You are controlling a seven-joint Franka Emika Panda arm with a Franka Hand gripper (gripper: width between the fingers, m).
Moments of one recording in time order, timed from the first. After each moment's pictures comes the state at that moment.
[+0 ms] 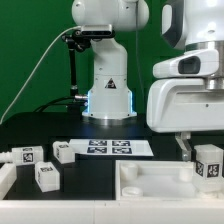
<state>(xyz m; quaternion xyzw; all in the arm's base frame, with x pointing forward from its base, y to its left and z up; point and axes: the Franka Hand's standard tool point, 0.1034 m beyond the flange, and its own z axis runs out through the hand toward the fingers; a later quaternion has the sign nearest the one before) 0.641 0.114 0.084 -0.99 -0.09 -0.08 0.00</state>
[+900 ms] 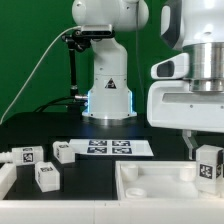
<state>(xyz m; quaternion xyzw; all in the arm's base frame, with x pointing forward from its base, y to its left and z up) 0.642 0.104 0.082 -0.90 0.43 -0.06 0.05</state>
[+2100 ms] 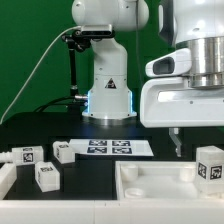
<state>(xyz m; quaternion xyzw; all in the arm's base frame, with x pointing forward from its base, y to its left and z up) 0.637 0.107 0.088 -0.99 0.13 -0.07 0.04</state>
